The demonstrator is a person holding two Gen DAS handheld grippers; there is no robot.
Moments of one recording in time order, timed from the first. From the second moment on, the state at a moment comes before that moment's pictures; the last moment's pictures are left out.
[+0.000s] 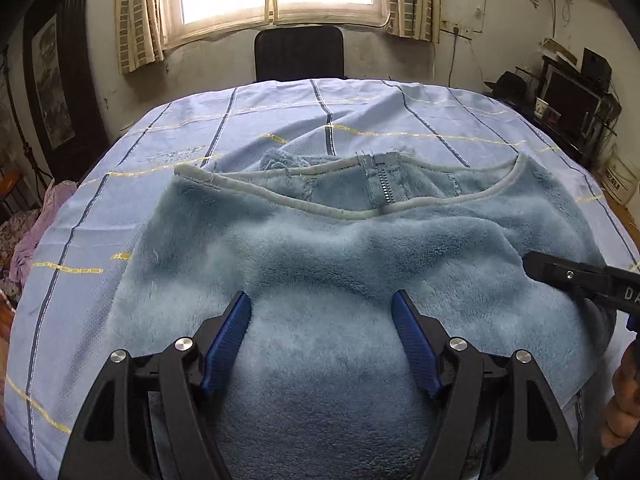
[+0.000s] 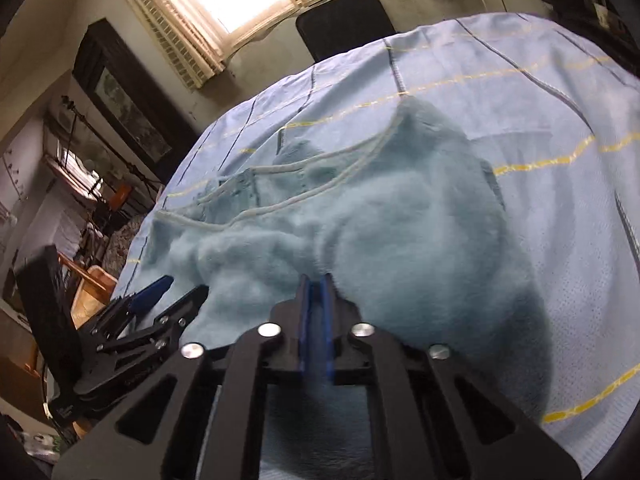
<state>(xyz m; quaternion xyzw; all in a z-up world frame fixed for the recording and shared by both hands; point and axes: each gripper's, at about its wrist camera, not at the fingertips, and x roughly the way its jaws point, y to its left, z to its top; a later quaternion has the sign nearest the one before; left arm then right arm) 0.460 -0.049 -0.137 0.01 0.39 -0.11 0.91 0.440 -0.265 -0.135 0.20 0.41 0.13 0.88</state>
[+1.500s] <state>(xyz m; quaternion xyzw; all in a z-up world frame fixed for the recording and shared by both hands) 0.438 -0.008 -0.124 -0.14 0.41 -0.20 0.88 0.368 -0.307 -0.141 0.38 0.33 -0.02 0.86</state>
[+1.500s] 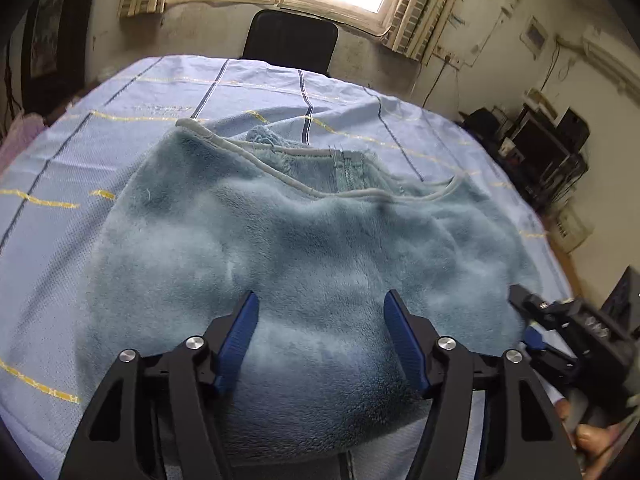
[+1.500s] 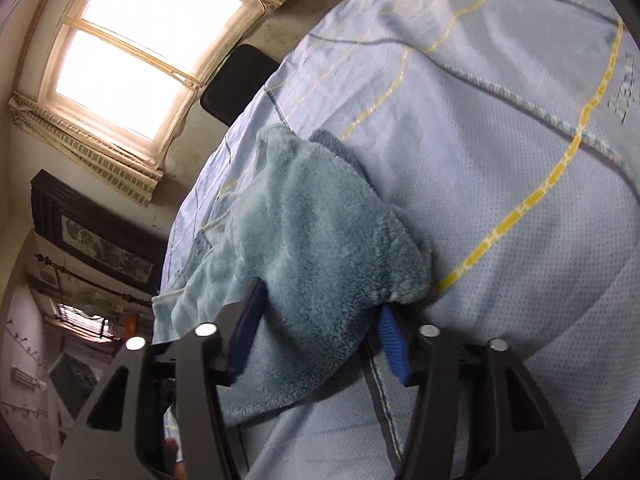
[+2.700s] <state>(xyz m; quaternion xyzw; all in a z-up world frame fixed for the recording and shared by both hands) 0.454 0.121 -0.108 -0.37 0.39 -0.30 0.79 0.338 -0.004 -0.102 -0.14 0.26 0.17 0.94</state>
